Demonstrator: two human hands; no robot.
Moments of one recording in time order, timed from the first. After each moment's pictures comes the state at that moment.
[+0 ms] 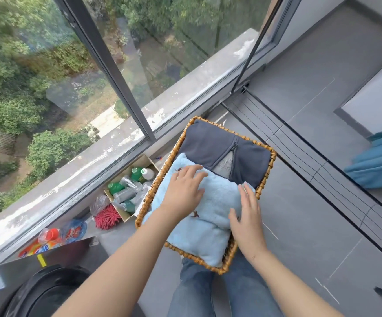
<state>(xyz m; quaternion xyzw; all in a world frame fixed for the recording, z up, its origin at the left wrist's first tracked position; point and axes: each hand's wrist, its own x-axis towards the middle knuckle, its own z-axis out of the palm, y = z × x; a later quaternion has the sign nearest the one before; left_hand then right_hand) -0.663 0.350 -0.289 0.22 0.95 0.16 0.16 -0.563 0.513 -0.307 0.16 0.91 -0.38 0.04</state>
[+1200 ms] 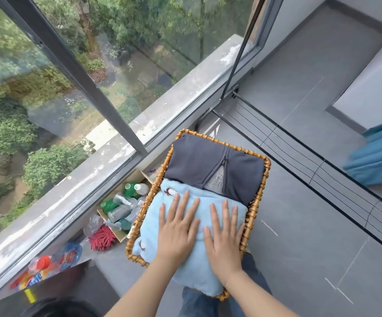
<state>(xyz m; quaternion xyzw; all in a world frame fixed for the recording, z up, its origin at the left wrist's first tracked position) -0.616 0.347 -0.357 0.17 0.97 0.14 0.13 -0.557 0.474 -0.367 0.15 0.96 -0.23 0.09</state>
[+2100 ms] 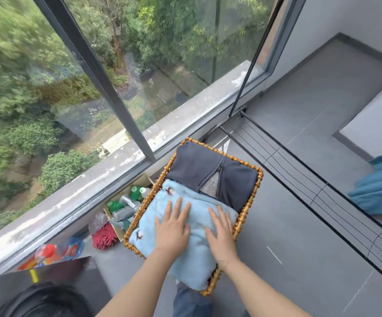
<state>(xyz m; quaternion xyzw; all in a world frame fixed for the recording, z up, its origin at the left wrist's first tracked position) -0.601 0.364 -0.334 0.05 0.95 0.11 0.29 -0.562 0.512 -0.350 0.14 0.86 -0.47 0.17</state>
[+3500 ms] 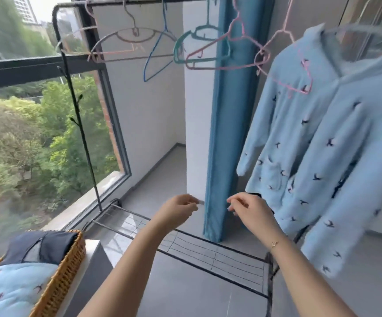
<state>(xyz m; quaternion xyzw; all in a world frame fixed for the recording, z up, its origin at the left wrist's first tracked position) -0.272 0.904 0.059 0.27 0.83 0.41 0.25 -0.150 1.069 0.050 0.25 0.86 -0.41 -0.17</state>
